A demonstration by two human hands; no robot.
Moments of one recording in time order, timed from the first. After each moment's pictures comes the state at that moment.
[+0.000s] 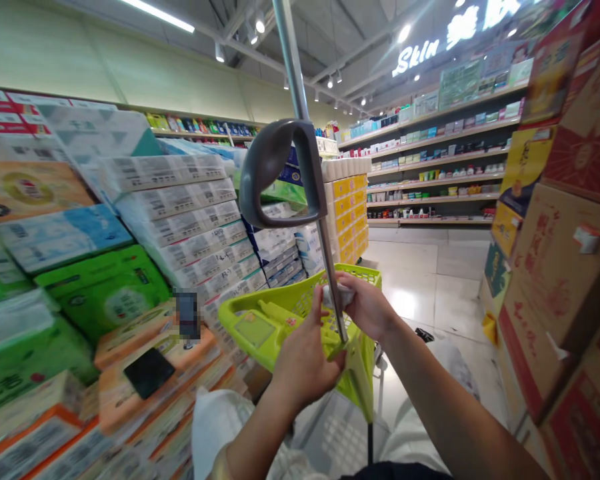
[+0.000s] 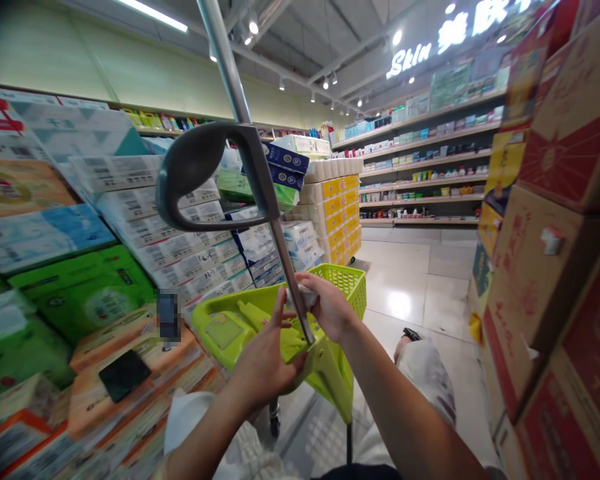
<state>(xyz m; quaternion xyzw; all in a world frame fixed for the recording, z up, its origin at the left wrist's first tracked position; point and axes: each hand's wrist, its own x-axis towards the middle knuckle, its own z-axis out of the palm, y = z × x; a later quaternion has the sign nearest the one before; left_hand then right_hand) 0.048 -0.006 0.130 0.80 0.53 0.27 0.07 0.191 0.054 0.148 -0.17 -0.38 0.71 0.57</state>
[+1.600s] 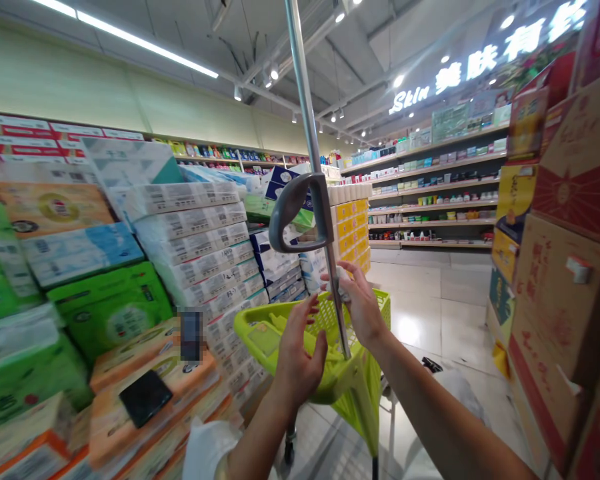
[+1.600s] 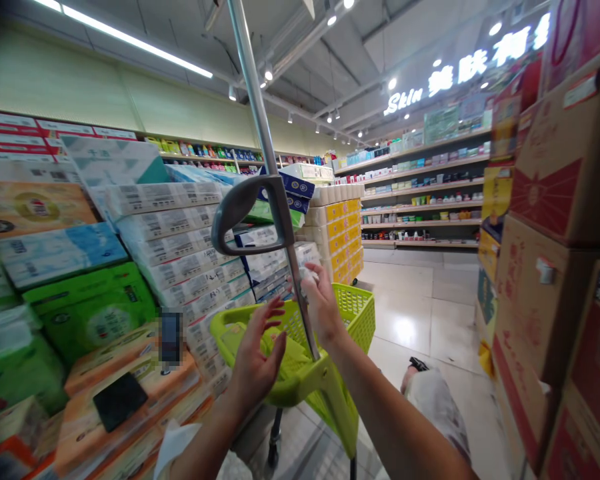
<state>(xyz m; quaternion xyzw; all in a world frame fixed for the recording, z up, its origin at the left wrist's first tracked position) 0.033 0.012 0.154 0.76 0.37 0.53 0.07 0.171 0.055 0.189 -0.20 -0.48 0.49 0.70</state>
